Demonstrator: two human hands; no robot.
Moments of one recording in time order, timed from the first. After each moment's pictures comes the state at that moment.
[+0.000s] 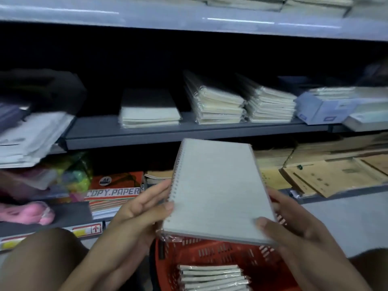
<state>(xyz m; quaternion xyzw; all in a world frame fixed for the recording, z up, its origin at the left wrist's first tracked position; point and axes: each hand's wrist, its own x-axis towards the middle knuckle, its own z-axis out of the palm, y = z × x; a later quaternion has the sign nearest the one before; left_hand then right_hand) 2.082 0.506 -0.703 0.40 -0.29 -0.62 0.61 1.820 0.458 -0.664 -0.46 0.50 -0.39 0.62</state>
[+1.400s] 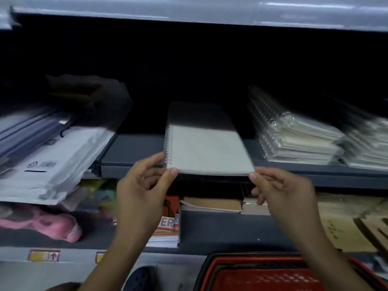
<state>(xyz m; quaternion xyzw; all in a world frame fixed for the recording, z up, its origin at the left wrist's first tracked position) 2.213 0.377 -0.703 0.65 -0.31 -0.16 0.67 2.009 0.258 -0.703 -0.65 0.48 -0.43 0.41</state>
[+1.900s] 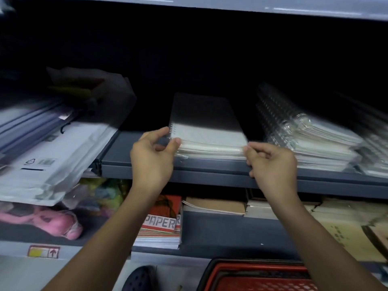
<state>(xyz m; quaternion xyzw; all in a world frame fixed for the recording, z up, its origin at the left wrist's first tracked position) 2.258 0.306 -0.703 0.70 -0.31 -0.11 0.63 2.065 0.201 -0.704 -0.64 0.48 -0.48 0.37</state>
